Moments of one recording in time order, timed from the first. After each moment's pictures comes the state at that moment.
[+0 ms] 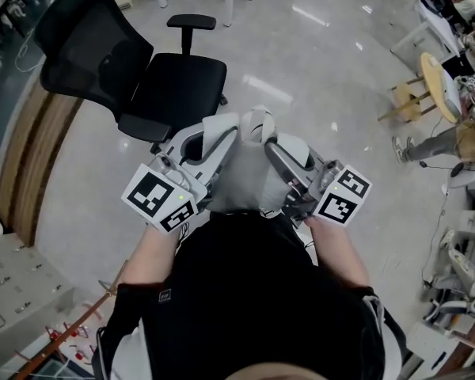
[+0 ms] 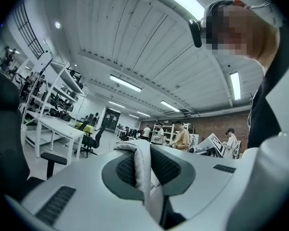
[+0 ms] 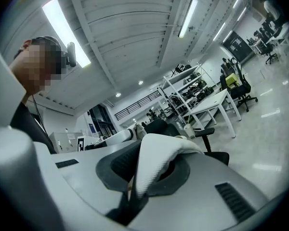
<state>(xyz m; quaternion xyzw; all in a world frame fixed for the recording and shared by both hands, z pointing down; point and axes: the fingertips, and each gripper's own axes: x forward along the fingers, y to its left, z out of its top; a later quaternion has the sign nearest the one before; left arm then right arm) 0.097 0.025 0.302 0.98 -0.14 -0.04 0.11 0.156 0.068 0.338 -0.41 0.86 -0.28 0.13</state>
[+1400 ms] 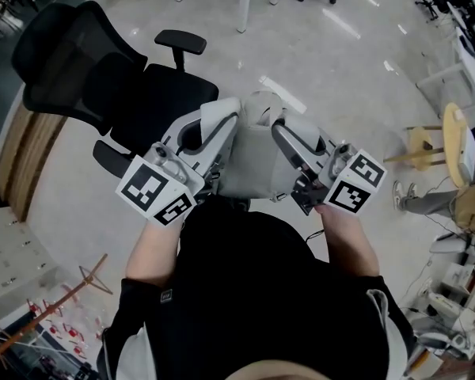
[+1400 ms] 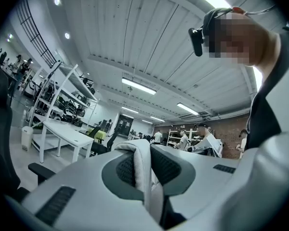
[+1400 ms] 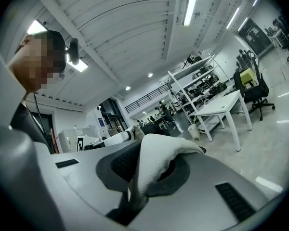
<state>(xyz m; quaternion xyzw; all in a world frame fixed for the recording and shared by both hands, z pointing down) 0.299 -0.183 0.299 0.96 -0.23 -0.06 0.12 0.372 -0.156 0.329 -0.33 0.90 -0.27 0.09</state>
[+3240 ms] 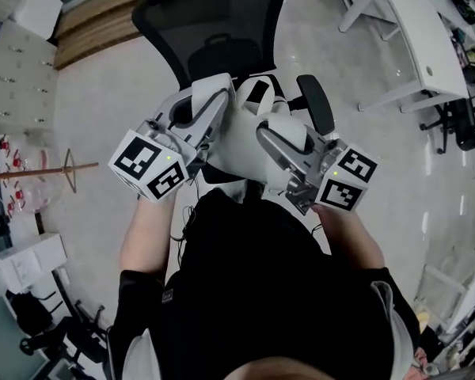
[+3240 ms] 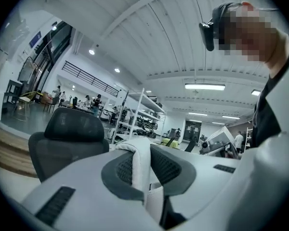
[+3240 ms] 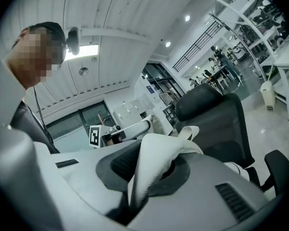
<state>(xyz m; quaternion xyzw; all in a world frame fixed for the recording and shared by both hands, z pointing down) -0.021 -0.419 0.320 0.77 -0.62 -0.04 0.13 0.067 -0.406 0.344 0.09 0.94 -0.31 -0.07</state>
